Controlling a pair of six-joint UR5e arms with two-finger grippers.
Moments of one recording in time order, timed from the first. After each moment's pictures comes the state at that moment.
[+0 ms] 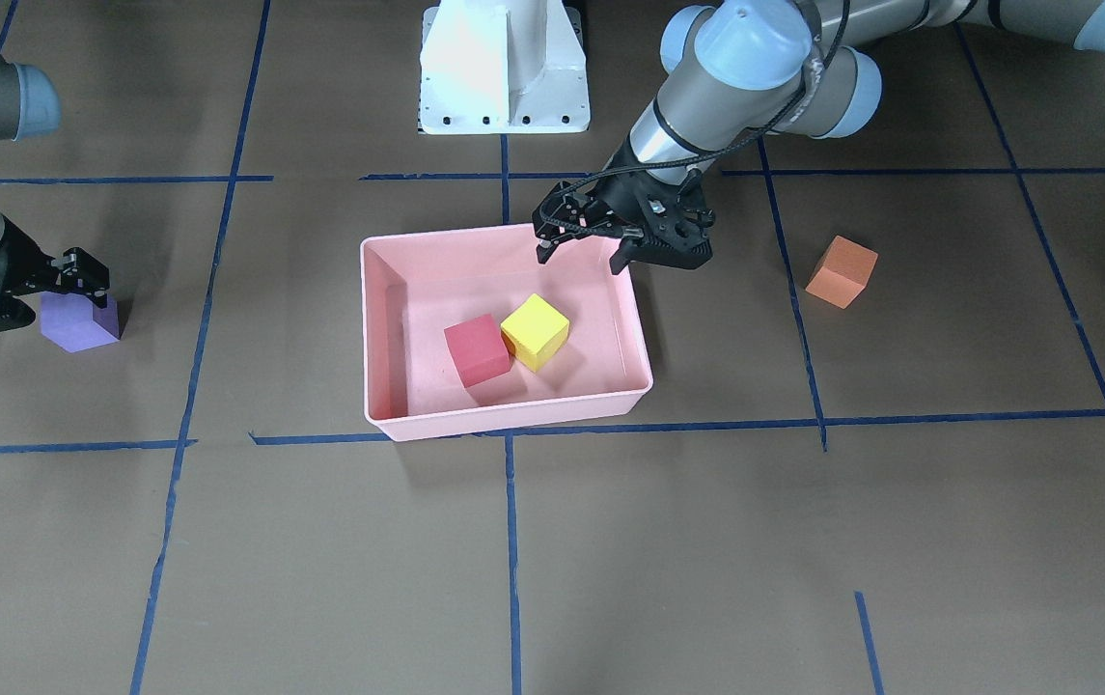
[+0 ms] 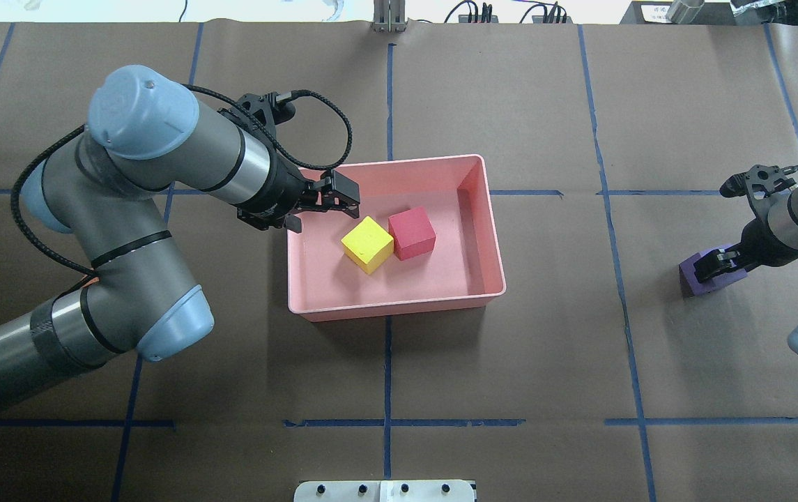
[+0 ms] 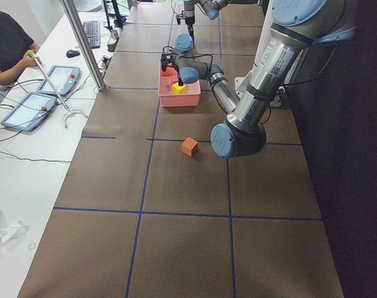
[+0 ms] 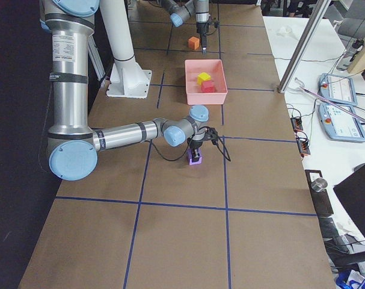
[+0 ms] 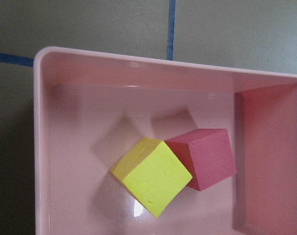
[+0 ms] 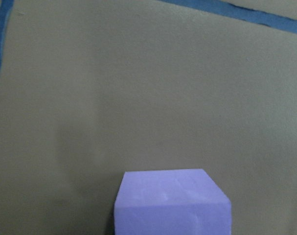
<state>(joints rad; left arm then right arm) -0.70 -2.05 -1.85 -1.96 -2.08 -1.38 0.91 -1.61 1.74 -1.22 2.15 0.59</state>
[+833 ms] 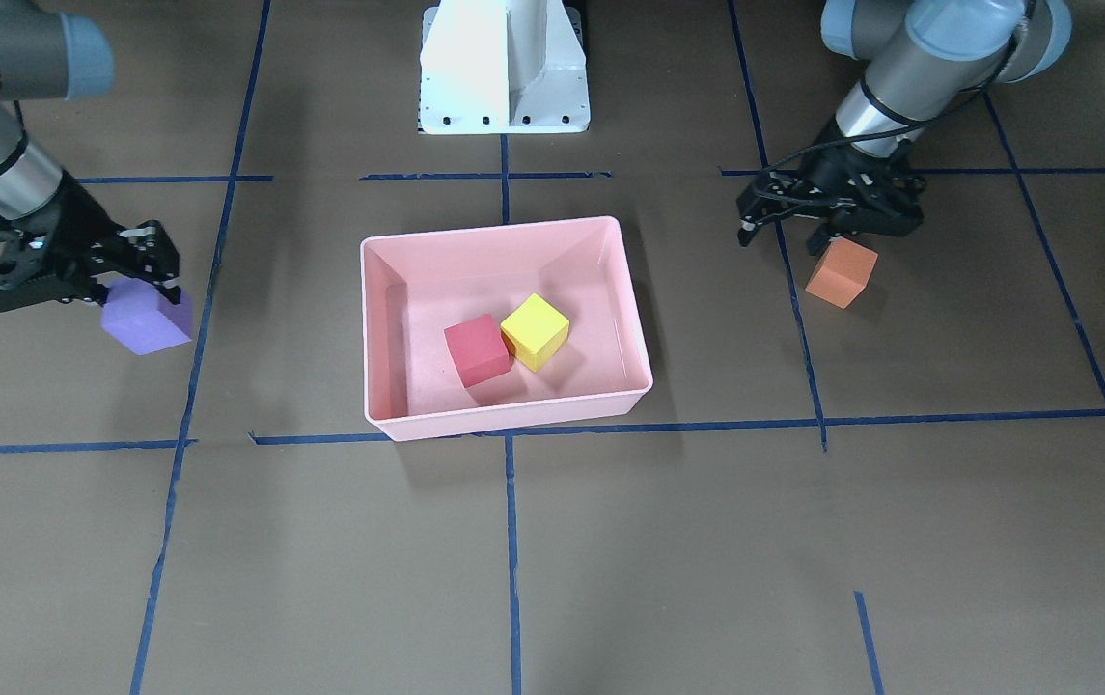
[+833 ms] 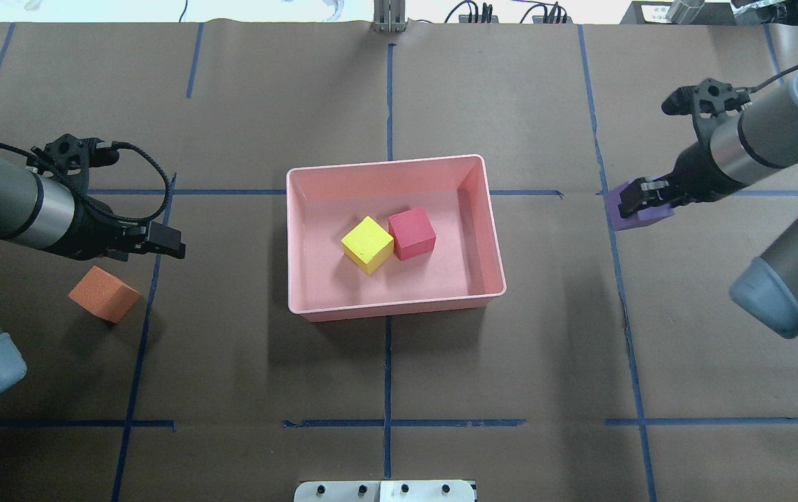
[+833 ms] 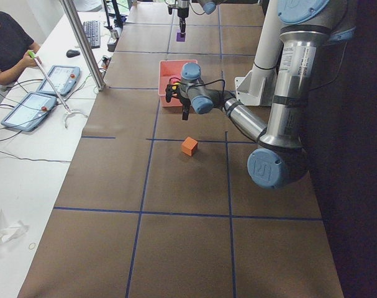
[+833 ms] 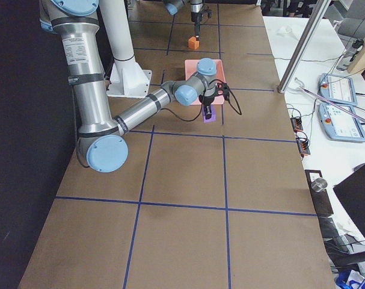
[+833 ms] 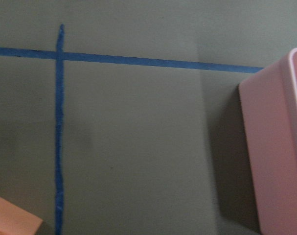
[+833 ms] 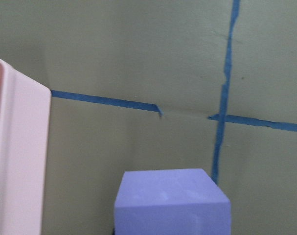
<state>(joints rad) -0.77 -1.67 -1.98 -1.96 -2.08 -1.09 0.90 -1.30 1.93 -1.47 2.16 0.83</state>
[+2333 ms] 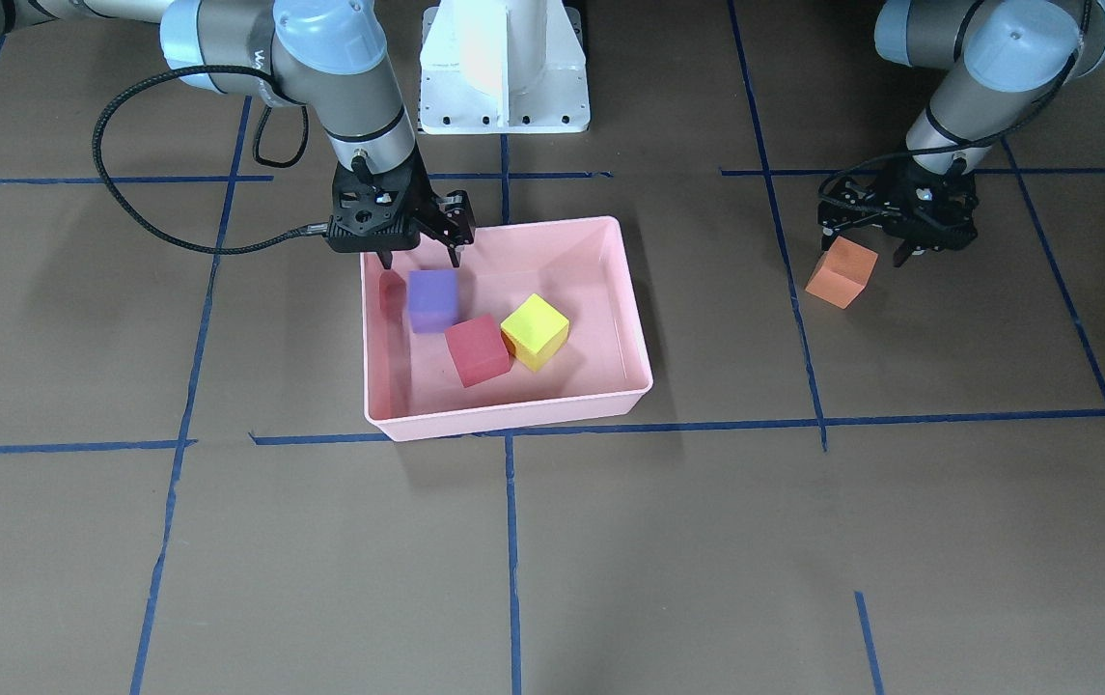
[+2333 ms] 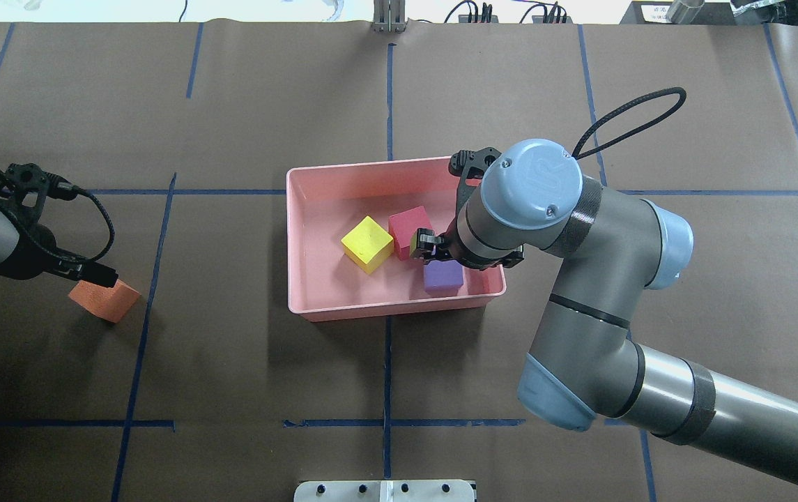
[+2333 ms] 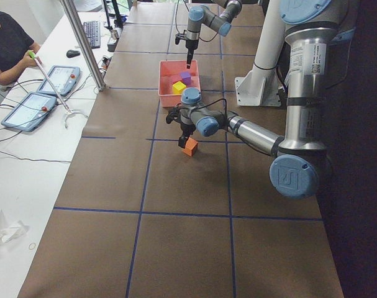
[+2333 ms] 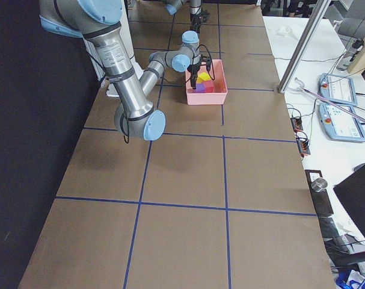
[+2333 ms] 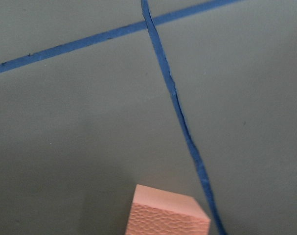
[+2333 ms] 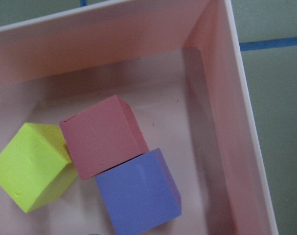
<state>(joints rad) -0.78 -1.55 -1.90 -1.96 -2.05 -0.58 0.54 -0.99 1.82 -1.54 1.84 1.31</state>
